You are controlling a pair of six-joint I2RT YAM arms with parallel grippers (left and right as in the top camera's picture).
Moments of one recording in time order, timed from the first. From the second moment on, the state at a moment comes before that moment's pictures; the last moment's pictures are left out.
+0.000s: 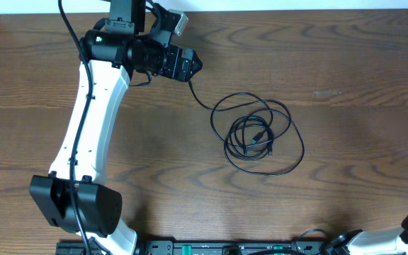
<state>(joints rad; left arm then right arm) -0.16 1.78 1.81 -1.05 0.50 0.14 -0.92 1.70 2.53 -1.51 0.00 0.36</state>
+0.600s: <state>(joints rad) -0.16 1.78 1.81 -1.05 0.50 0.14 -1.02 1.87 2.53 -1.55 0.02 0.47</state>
